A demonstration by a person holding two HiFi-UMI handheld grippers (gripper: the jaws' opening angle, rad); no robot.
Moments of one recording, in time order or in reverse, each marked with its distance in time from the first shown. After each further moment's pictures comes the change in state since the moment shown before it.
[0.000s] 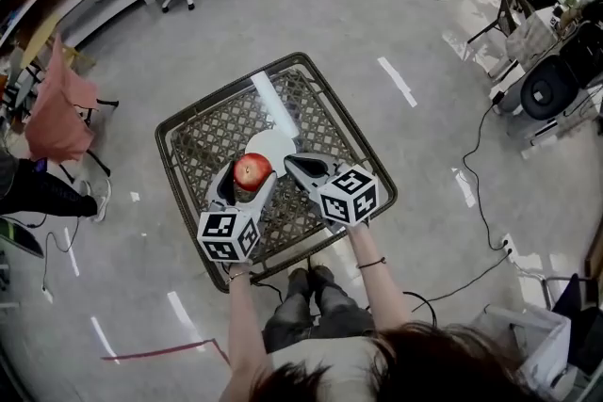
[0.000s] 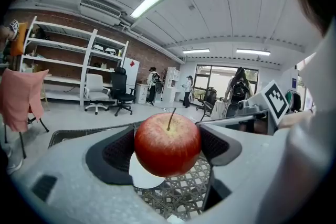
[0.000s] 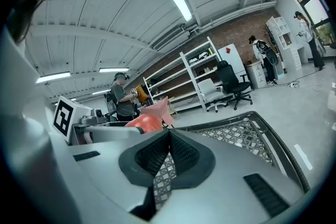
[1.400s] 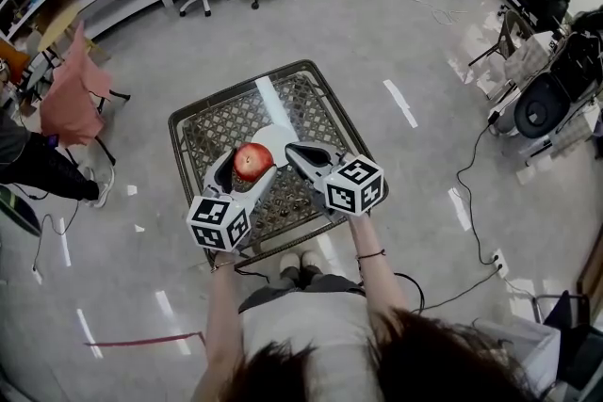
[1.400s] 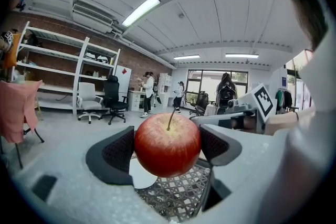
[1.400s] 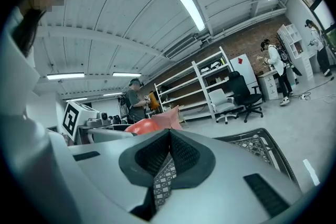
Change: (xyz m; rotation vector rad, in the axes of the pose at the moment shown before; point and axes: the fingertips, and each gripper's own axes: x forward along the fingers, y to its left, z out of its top) left arm -0.066 -0.040 0.045 0.064 -0.066 -0.074; right arm -0.044 0.064 0.048 -0.085 -0.090 0.096
